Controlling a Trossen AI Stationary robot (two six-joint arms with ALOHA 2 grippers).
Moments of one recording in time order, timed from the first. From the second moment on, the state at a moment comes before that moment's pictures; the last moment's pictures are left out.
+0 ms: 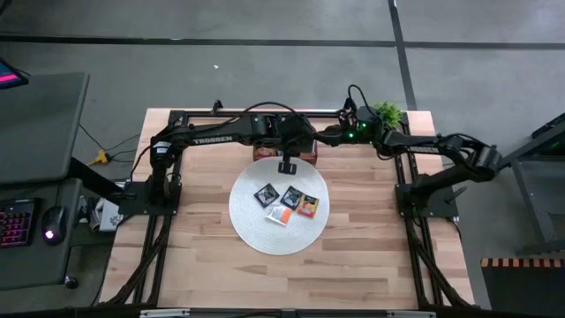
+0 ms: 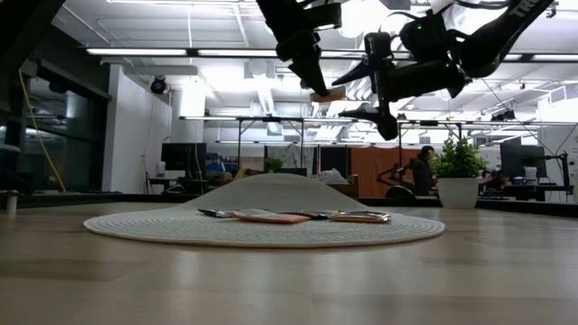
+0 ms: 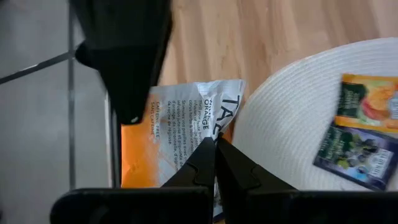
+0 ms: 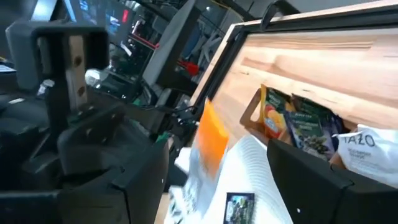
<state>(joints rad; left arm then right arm) 0.17 1.95 1.93 -0.89 -0.20 0.47 -0.60 1.37 0.63 0.54 -0.47 0.93</state>
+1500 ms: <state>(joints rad) 0.17 1.95 1.93 -0.88 -0.17 0.47 -0.64 1.37 0.63 0.51 -0.54 0.84</state>
